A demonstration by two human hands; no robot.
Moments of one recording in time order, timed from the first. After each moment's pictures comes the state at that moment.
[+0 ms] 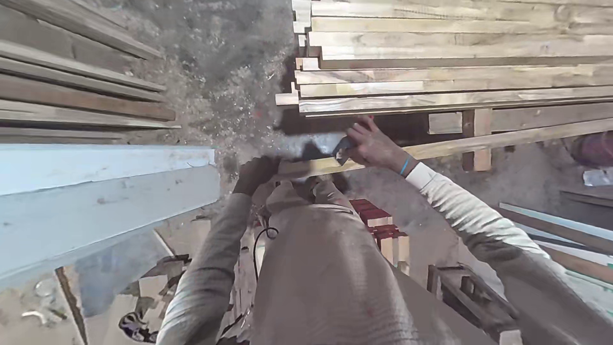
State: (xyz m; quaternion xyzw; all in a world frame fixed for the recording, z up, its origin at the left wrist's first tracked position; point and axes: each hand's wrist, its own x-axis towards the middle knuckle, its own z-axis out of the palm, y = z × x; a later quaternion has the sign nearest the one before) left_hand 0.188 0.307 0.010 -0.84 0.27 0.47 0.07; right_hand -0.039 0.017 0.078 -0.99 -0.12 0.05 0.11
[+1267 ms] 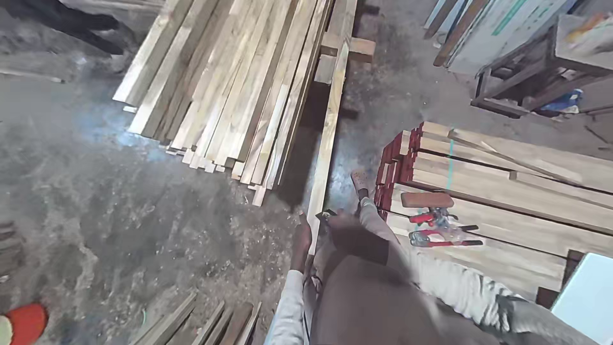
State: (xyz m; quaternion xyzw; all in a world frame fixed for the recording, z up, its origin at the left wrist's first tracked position) left_hand 0.224 0.289 -0.011 -0.74 0.37 0.57 0.02; right_hand 0.057 0.292 0.140 -0.45 0.65 0.15 0.60
